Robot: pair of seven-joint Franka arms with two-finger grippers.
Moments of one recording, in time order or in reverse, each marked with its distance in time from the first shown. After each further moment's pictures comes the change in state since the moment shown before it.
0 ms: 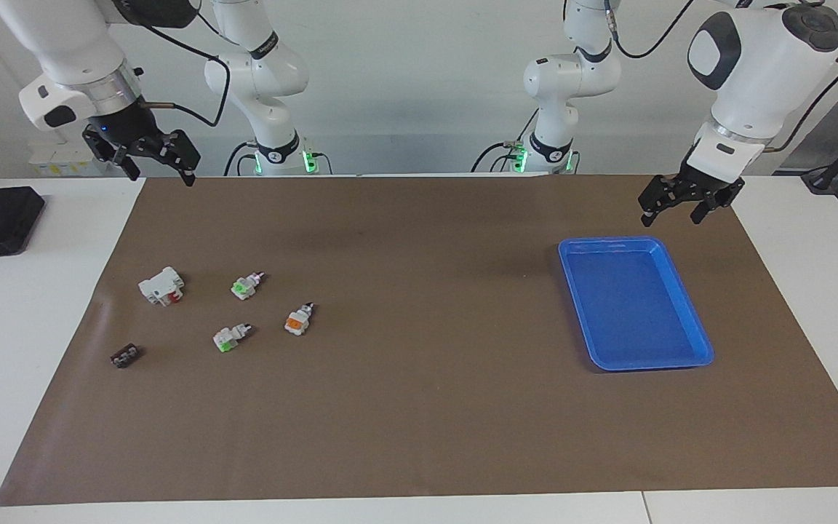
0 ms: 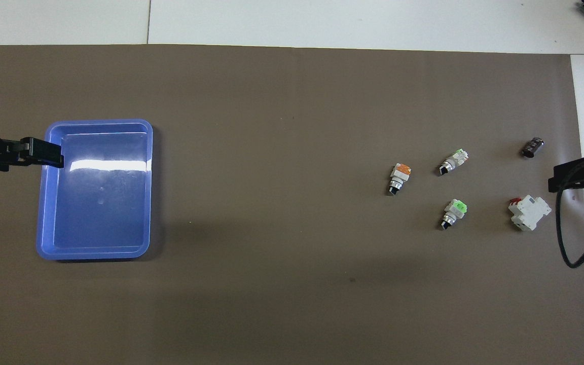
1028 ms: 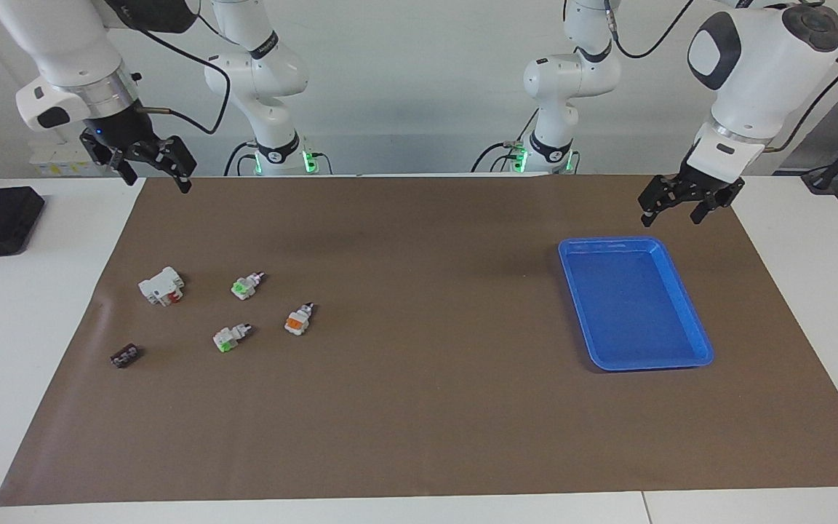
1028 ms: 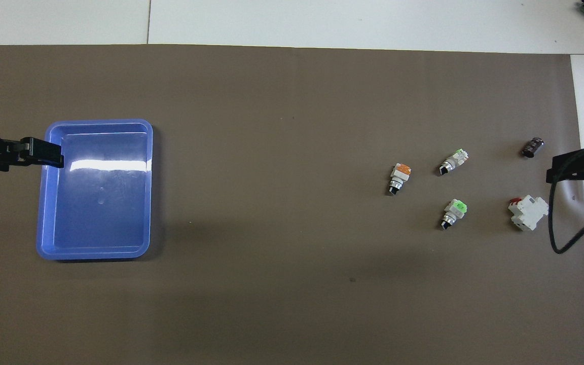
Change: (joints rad) left arm 0.000 0.000 0.000 0.000 0.000 0.000 0.000; right arm -0.005 -0.008 -0.002 -0.068 0.000 0.108 0.098
